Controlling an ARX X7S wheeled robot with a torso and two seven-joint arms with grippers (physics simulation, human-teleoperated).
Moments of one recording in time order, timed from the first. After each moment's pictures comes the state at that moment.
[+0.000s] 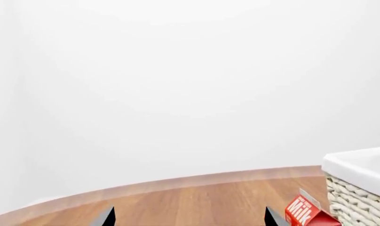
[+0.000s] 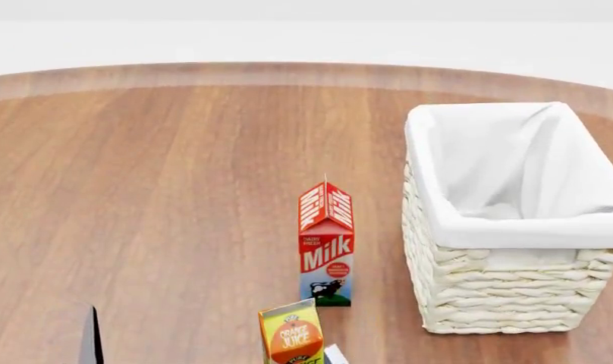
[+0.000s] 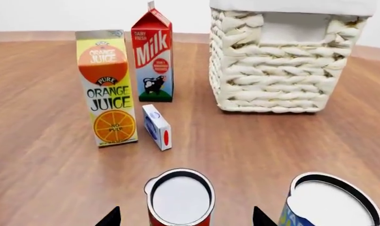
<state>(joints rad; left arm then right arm) 0.16 -0.25 0.24 0.69 0.00 -0.22 -0.31 -0.50 0.23 -0.18 -0.02 0.13 -0.35 0.16</state>
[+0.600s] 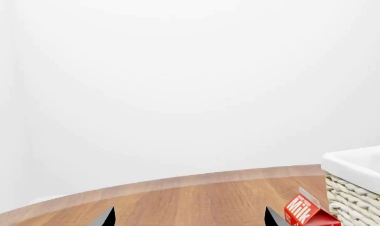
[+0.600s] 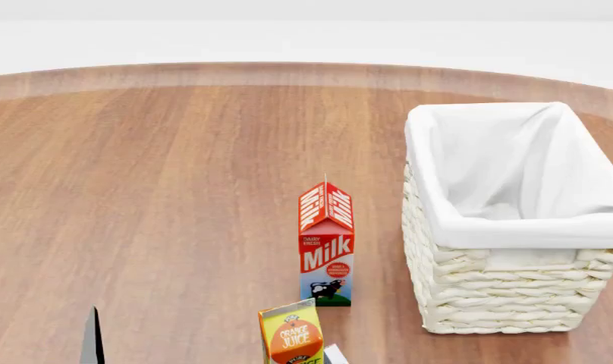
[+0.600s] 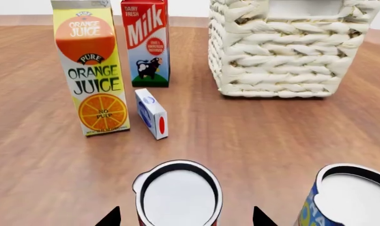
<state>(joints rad) 0.15 -0.27 0.25 0.69 -0.01 -0.22 -0.33 -0.37 0.21 -0.22 0.15 0.15 -0.33 0.17</state>
